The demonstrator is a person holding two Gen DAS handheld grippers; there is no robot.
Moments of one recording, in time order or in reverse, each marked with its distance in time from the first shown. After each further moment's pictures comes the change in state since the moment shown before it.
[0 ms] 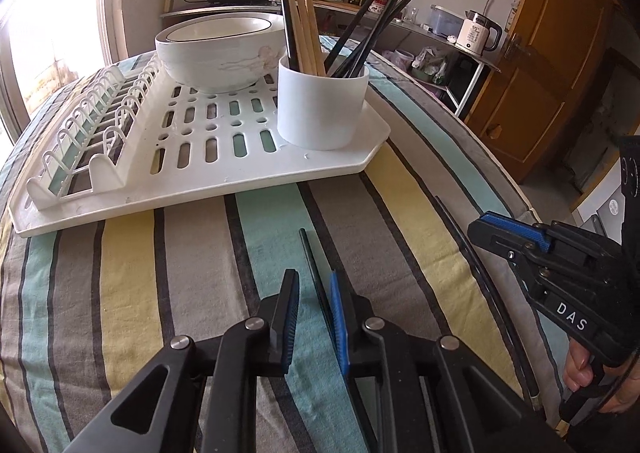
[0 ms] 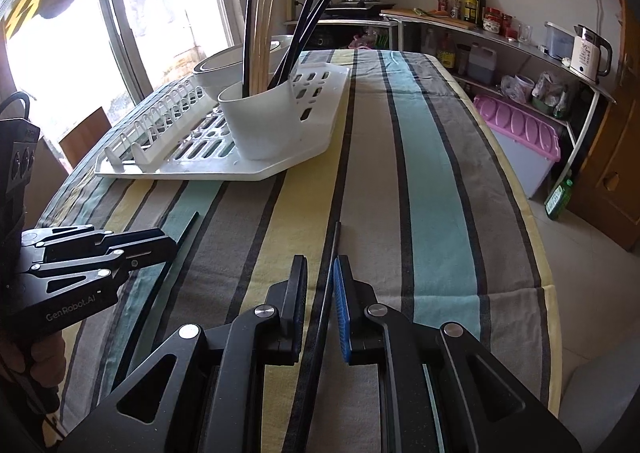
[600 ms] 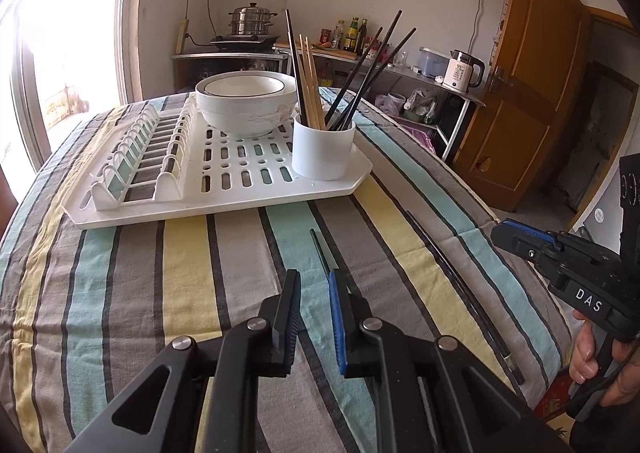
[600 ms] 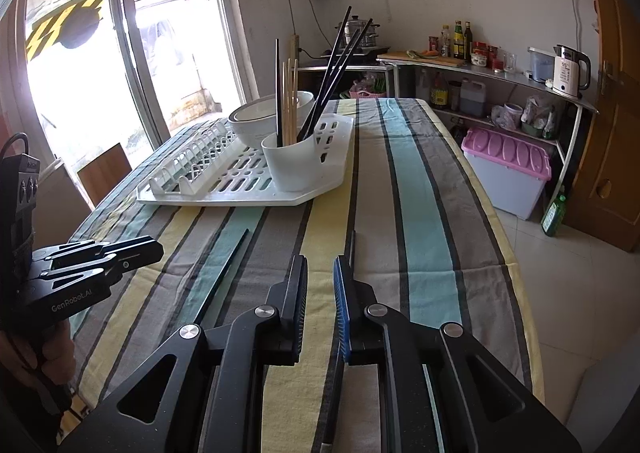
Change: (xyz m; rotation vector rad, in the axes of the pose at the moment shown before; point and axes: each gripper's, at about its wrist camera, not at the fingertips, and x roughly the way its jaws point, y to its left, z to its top) left arm -0.076 0.006 -0.034 0.013 -0.173 -0.009; right arm -0.071 0.013 -0.026 0.029 -0.165 0.020
